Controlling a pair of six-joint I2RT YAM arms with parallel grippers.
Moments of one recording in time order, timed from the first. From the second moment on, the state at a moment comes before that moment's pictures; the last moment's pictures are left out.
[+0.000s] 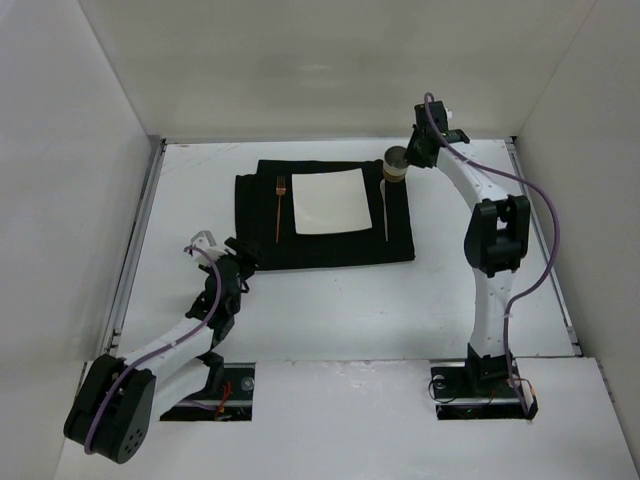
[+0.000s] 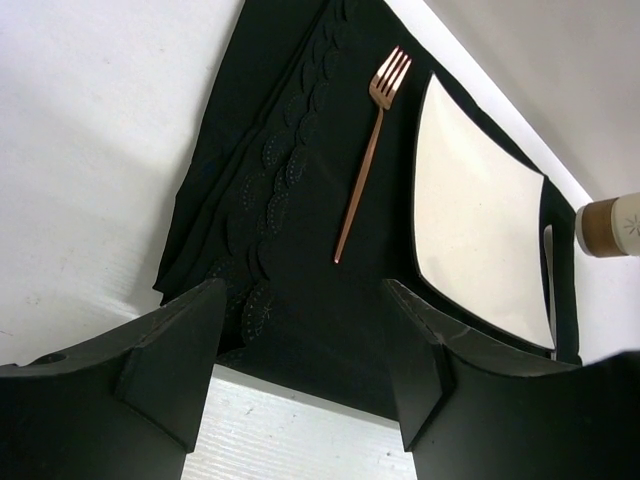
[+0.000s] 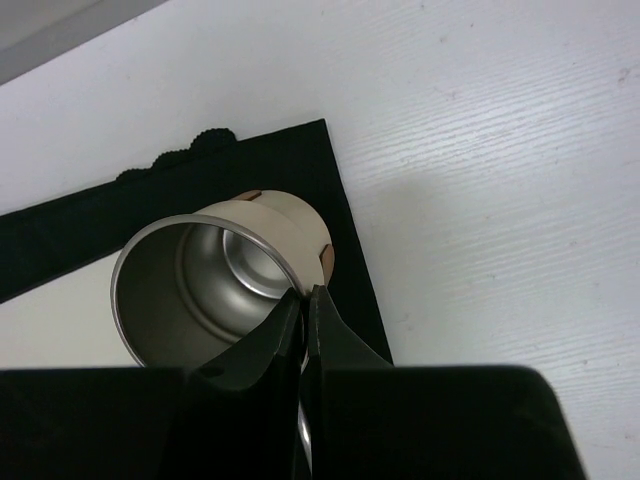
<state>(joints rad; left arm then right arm) -0.40 0.94 0.15 0.50 -0.46 -0.82 0.20 2.19 2.01 -0.61 0.19 0.50</state>
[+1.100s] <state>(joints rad) -0.41 1.00 0.15 0.53 -0.46 -0.83 0.20 2.31 2.15 -0.67 0.19 0.50</state>
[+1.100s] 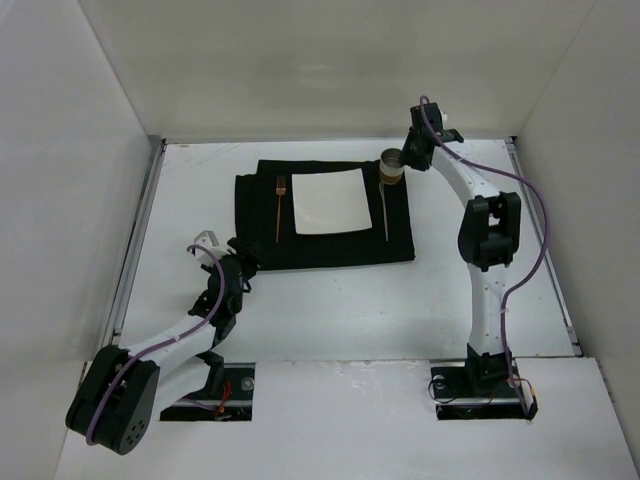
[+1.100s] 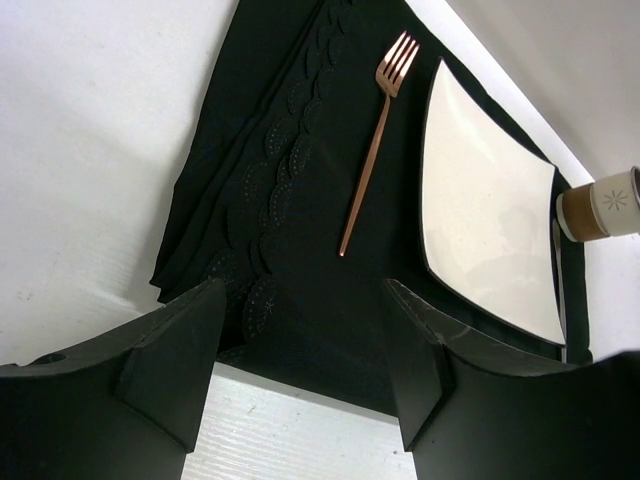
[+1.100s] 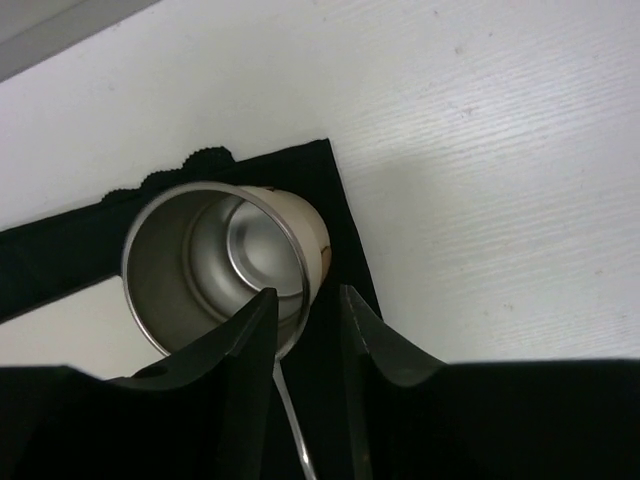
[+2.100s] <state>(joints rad) -0.43 1.00 0.15 0.53 -0.46 -0.83 0.34 1.89 1.34 -0.23 0.20 0.47</state>
